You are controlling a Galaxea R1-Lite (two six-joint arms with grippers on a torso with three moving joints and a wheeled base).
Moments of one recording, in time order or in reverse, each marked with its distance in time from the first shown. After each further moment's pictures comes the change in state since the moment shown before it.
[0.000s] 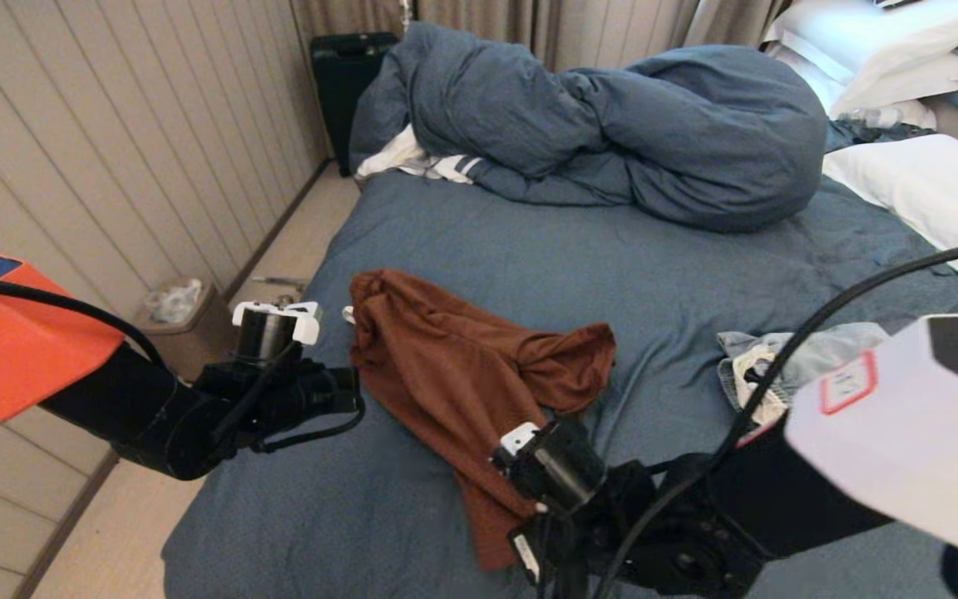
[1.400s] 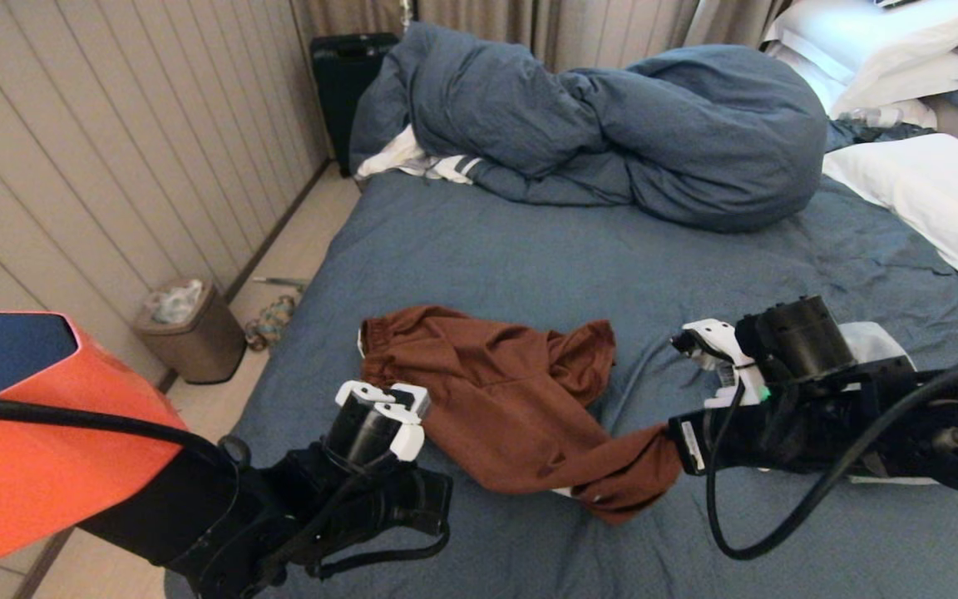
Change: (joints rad) left arm -0.389 -0.028 0.155 0.030 0.000 -0.037; right arm -0.450 -0.349 0.071 0.086 0.182 -0.135
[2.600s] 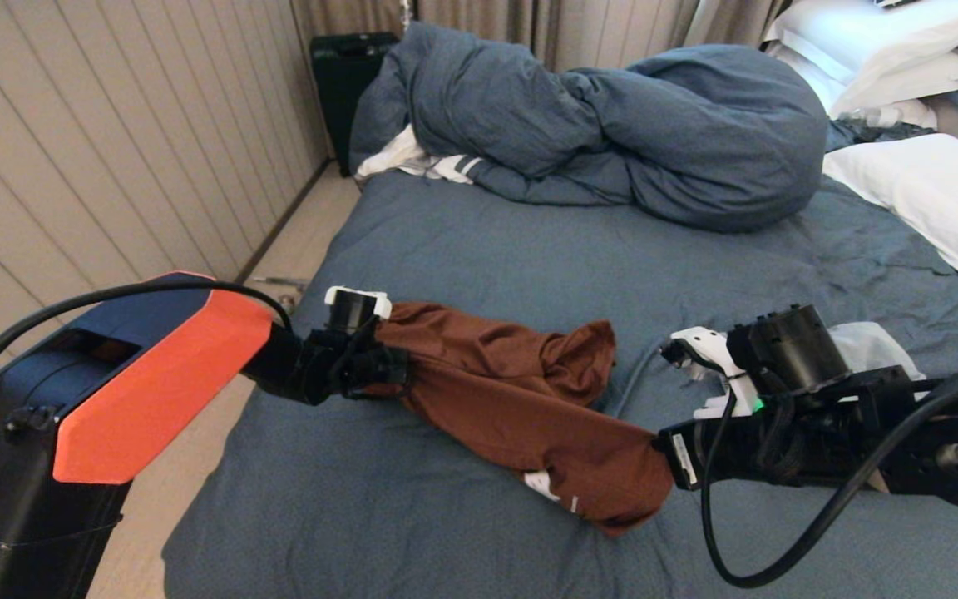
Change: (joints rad) left arm 0.379 0.426 -0.795 0.261 0.034 0.162; right arm 0.048 -0.026 0.035 -0.004 0.016 0.007
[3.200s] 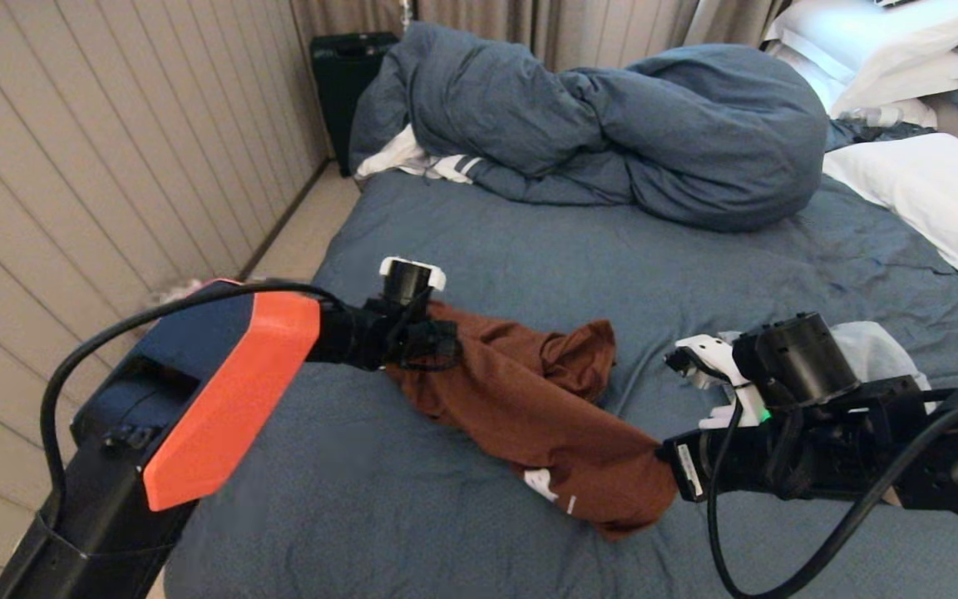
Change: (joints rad) left arm -0.119 0.114 -0.413 0.260 0.029 -0.065; right arm 0.016 -0.020 0.029 0.000 -0.001 0.021
